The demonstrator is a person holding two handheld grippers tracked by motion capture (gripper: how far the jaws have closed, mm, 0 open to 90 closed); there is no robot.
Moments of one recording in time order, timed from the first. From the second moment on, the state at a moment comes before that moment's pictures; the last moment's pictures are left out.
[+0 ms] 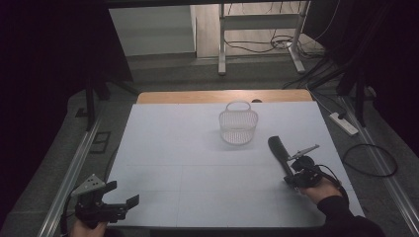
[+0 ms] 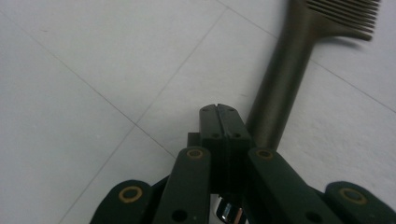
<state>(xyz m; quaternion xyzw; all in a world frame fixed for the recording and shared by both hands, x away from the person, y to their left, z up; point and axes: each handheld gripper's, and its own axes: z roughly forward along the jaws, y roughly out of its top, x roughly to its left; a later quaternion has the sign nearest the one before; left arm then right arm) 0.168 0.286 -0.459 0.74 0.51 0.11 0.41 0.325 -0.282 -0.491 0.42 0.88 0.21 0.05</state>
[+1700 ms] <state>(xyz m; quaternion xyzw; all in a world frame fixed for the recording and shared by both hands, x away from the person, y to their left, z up) 0.171 0.282 -0.459 0.75 0.51 0.12 0.40 0.324 -0.287 -0.456 0.44 0.85 0.25 0.13</state>
